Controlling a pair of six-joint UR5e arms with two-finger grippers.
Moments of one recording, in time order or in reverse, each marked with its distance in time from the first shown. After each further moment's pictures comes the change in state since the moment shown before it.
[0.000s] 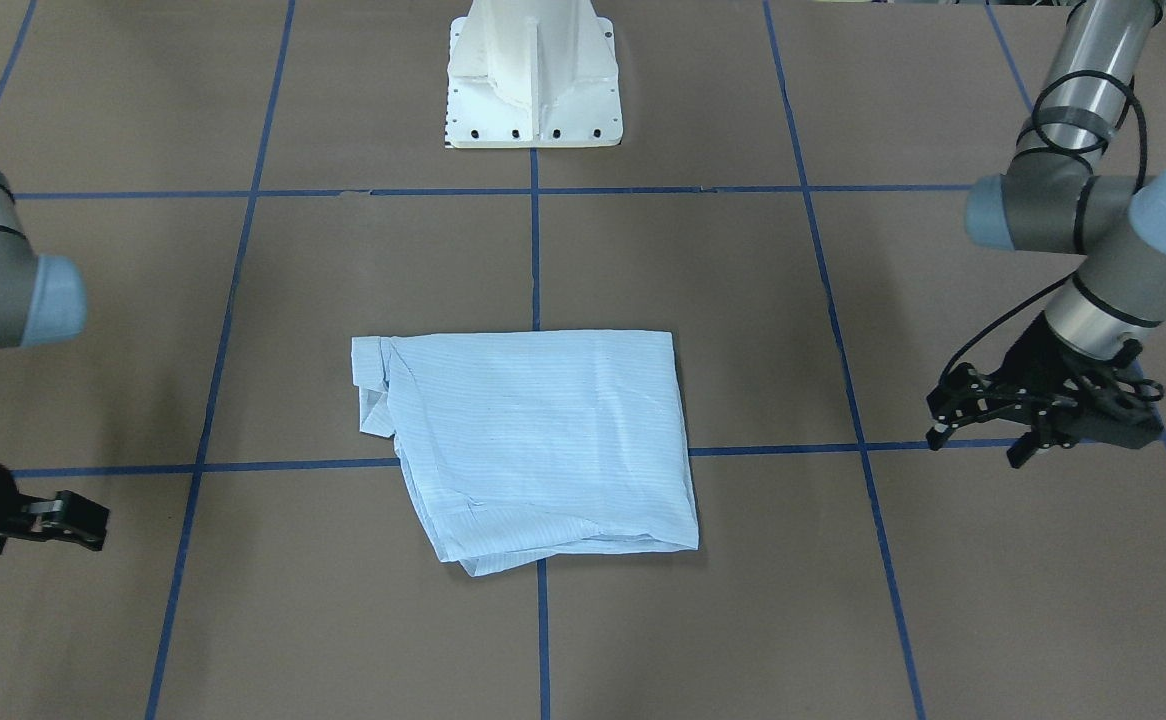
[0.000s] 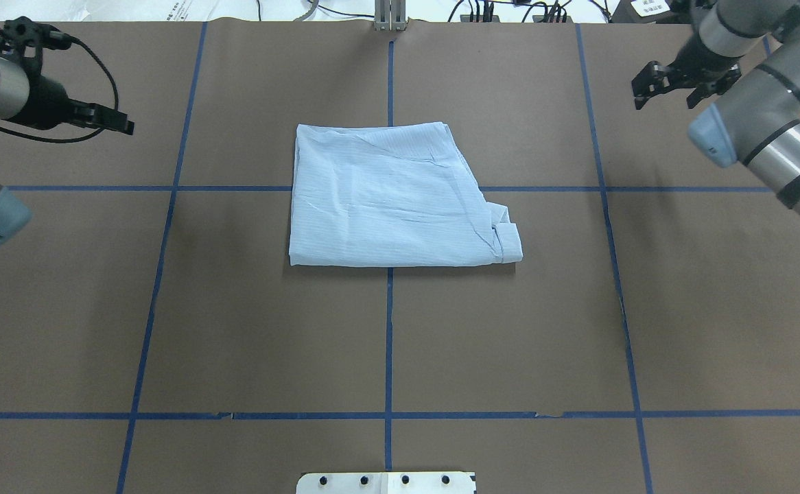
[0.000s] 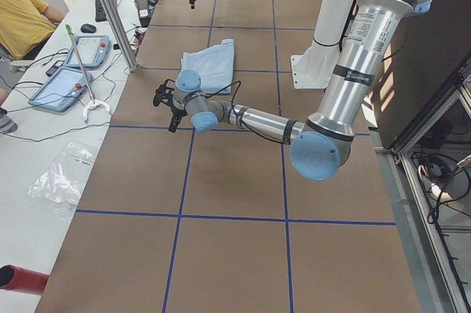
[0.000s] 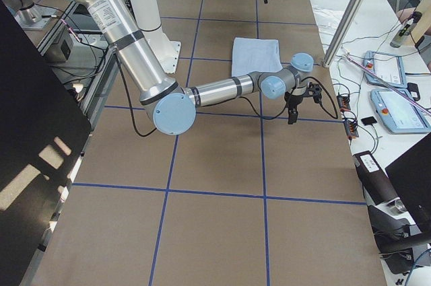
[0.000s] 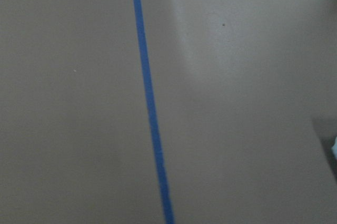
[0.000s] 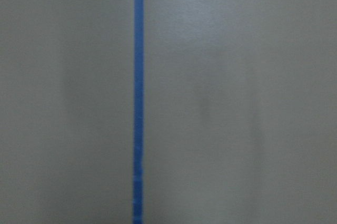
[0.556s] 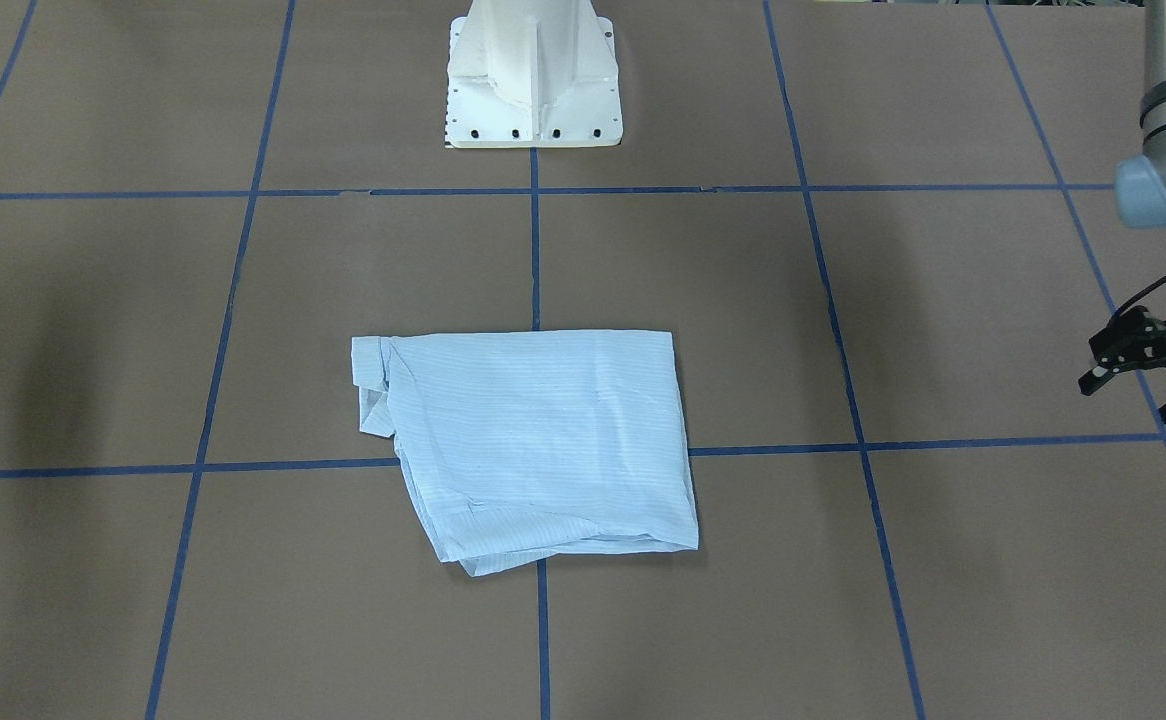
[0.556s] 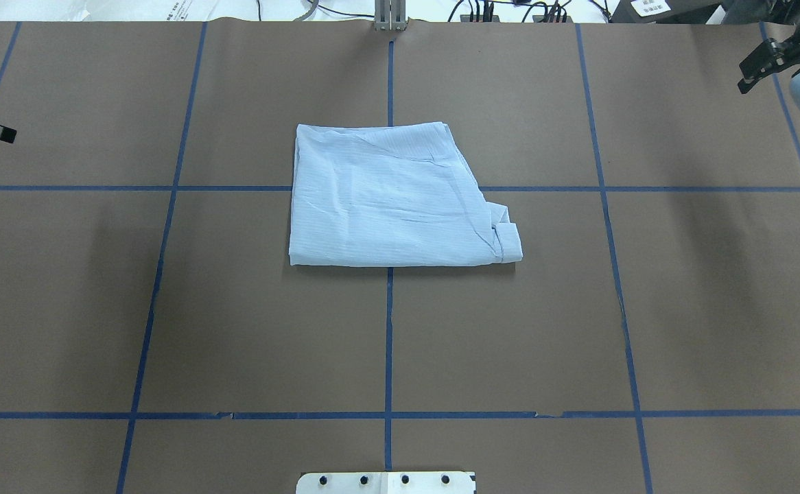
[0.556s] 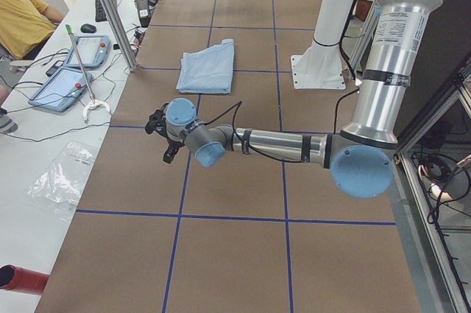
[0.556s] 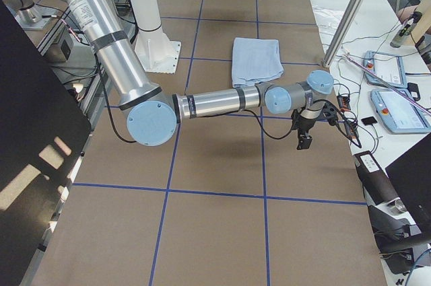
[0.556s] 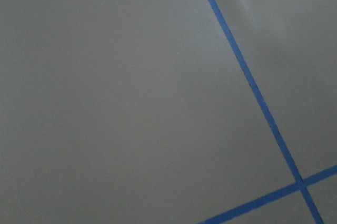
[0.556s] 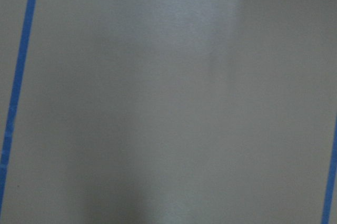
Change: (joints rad) left arm -0.220 0.146 -0.007 0.014 -0.244 0.300; right arm 0.176 -0.075 0.026 -0.132 0.058 -0.316
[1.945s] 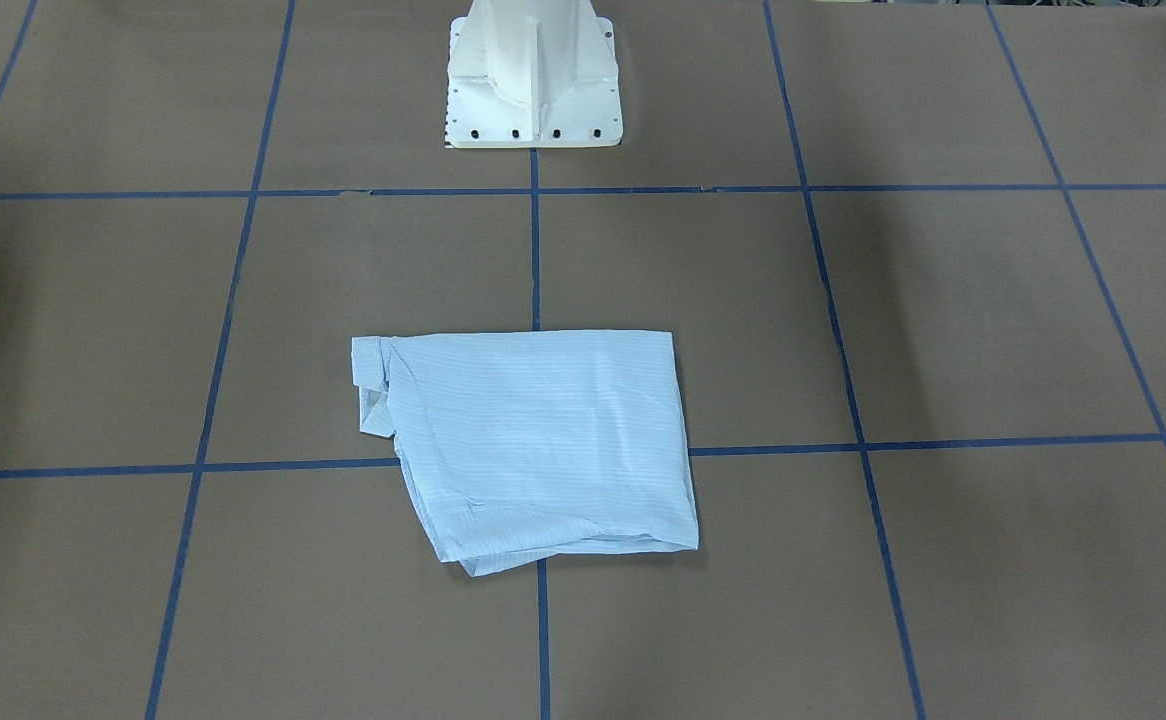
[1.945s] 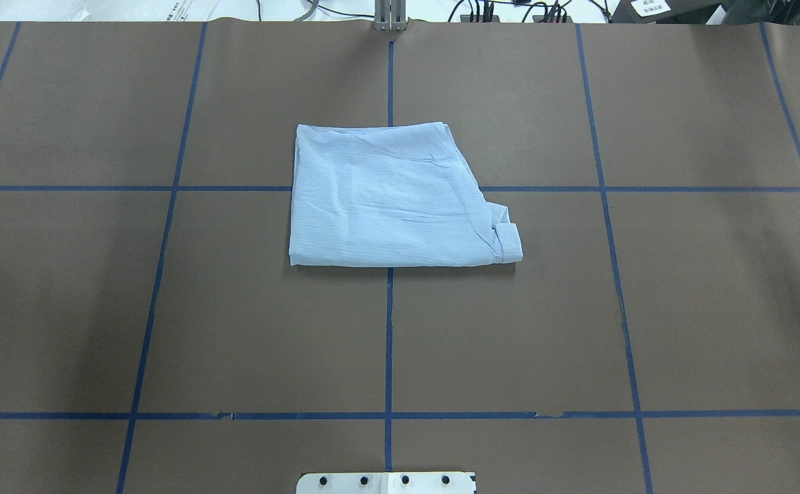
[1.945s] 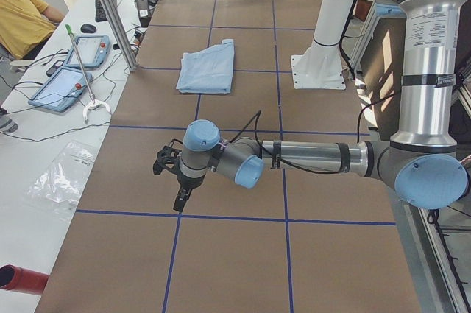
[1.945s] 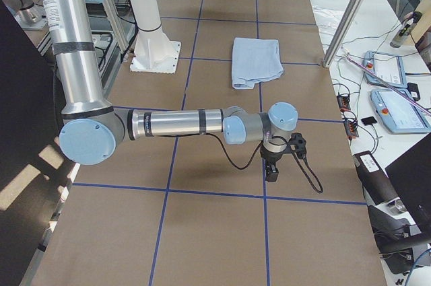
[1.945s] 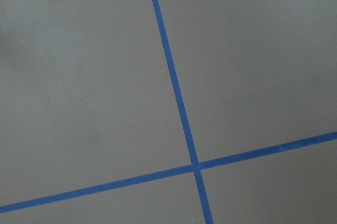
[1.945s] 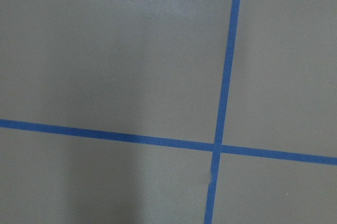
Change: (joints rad) left arm -0.179 0.206 -0.190 0.299 0.141 0.238; right arm 0.095 -0.305 0.213 0.000 0.021 -0.129
